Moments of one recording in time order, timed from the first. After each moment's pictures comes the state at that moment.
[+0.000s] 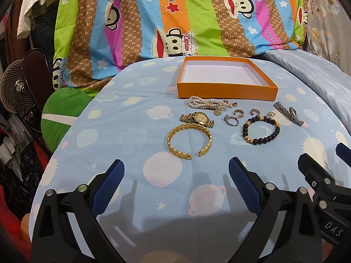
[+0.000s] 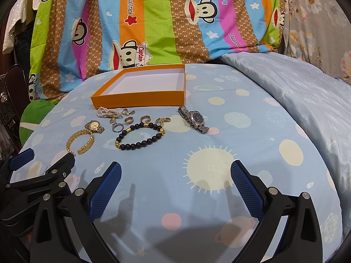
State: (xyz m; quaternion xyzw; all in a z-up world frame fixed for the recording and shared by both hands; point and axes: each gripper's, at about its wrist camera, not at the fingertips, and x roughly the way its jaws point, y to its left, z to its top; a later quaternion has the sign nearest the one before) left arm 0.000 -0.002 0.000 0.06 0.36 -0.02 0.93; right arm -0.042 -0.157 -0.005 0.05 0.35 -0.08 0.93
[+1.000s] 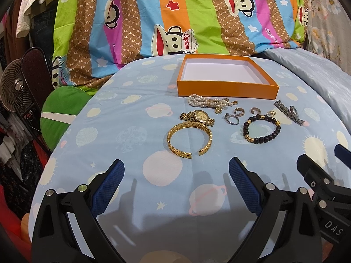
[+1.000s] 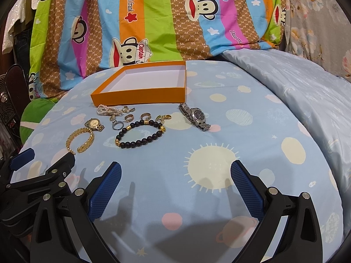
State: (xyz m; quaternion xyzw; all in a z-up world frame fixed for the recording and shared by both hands) left arm -0.001 0.002 0.001 0.05 0.37 -0.03 0.93; right arm -0.037 -0.159 -0.007 0.06 0.36 -0.07 0.93
